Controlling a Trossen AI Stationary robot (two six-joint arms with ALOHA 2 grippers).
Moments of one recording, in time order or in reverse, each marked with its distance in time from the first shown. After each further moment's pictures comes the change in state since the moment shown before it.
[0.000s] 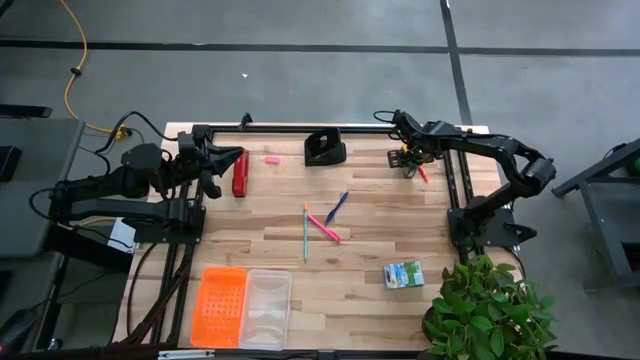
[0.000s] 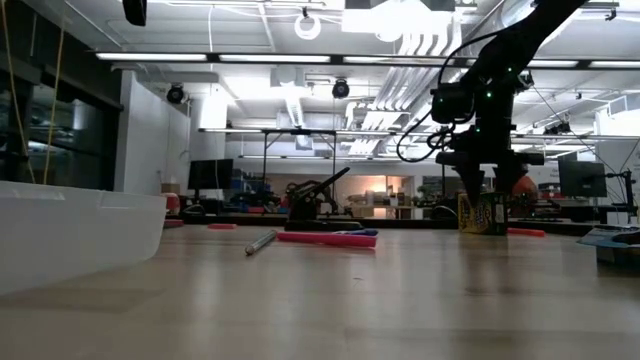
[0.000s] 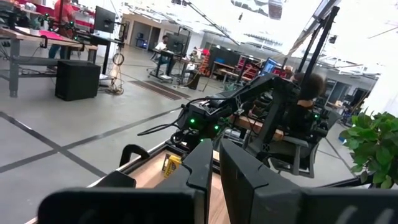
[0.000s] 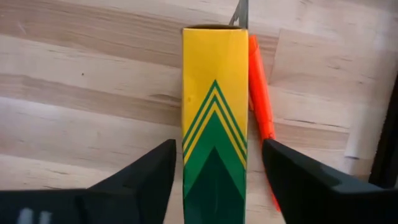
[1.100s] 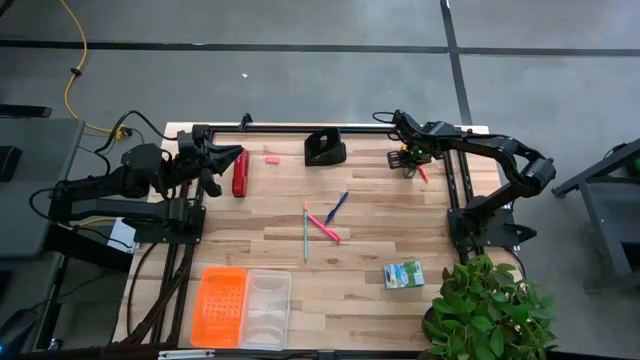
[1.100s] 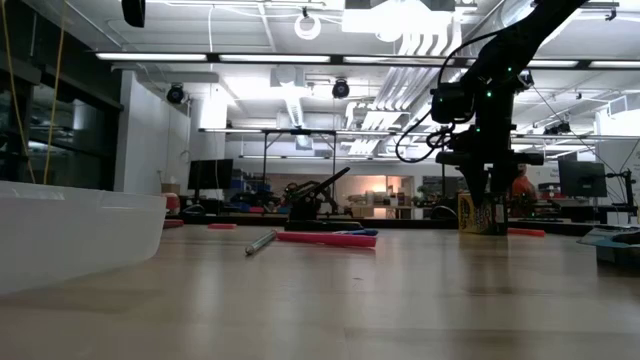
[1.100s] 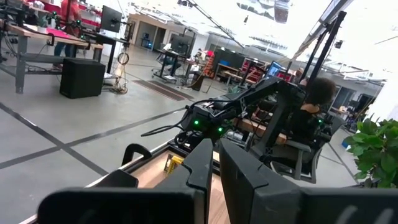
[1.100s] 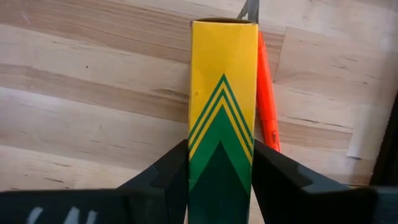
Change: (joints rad) left arm 0.000 0.000 0.000 0.000 -0.023 -0.023; right arm 0.001 0.000 0.000 -0.005 -0.010 -0.019
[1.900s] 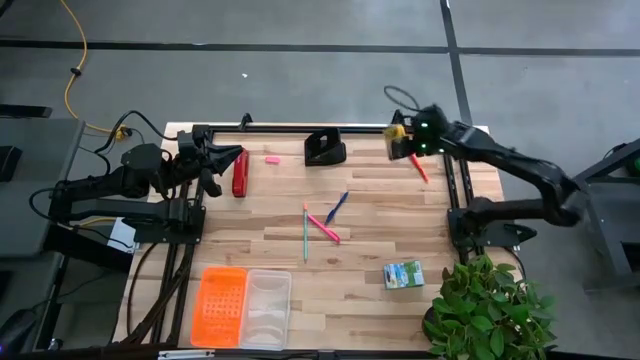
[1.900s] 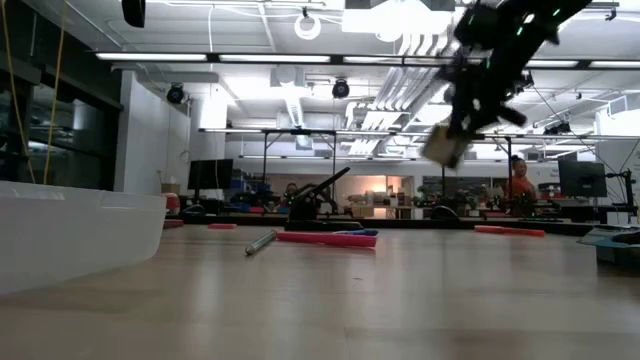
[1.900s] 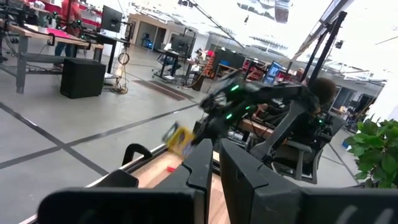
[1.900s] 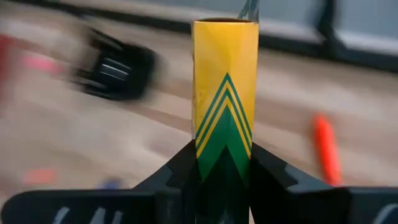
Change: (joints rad) left arm 0.000 0.001 0.000 0.000 -0.002 -0.001; right arm 0.085 -0.393 0.000 0.160 -0.127 -0.014
